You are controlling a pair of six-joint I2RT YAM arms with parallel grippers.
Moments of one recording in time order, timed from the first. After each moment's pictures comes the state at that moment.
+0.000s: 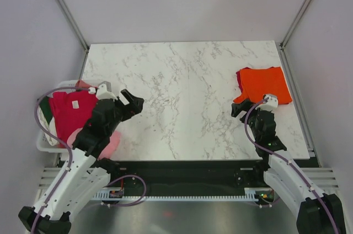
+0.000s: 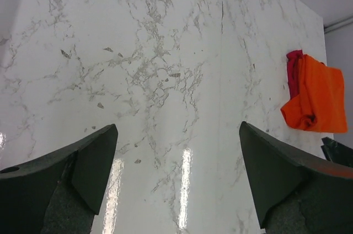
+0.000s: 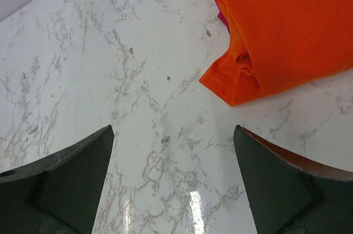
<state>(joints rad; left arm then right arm) -0.41 0.61 0.61 -0.39 -0.19 -0.70 0.22 0.70 0.20 0.23 0.16 0.54</state>
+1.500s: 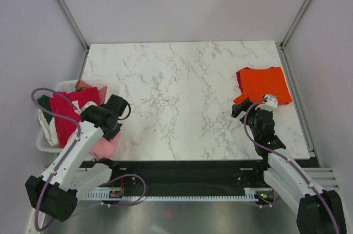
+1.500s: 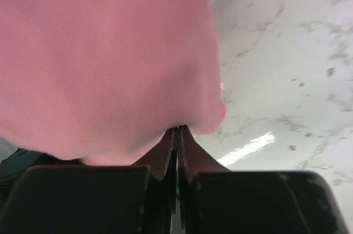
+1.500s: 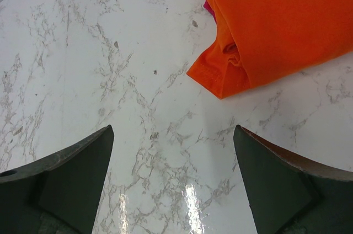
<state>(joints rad) -0.36 0.97 0.84 -1.34 -0.48 -1.32 0.22 0.74 0.20 0.21 0.19 0.55</state>
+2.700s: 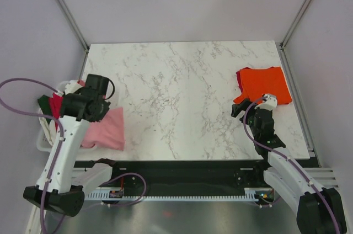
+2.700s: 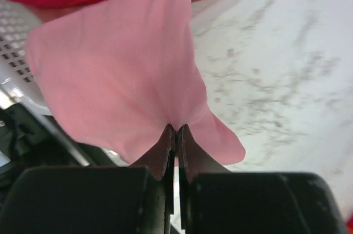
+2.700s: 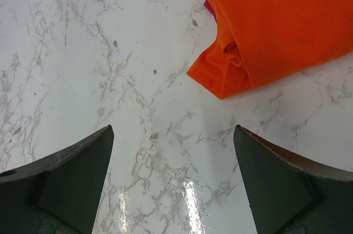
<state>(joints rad) -0.21 1.02 1.19 -1.36 -0.55 -1.19 0.22 0.76 0.21 0.21 0.19 0.55</state>
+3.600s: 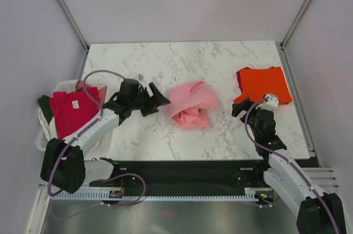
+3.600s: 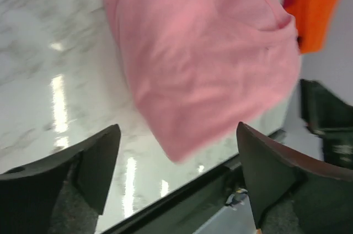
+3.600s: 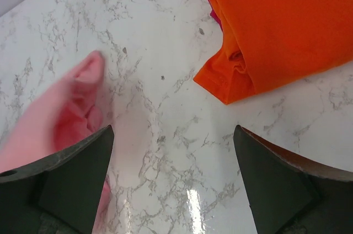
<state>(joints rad) -0.40 1.24 0.86 -0.24 0.33 -0.87 0.22 0.72 0.21 0.20 0.19 0.55</state>
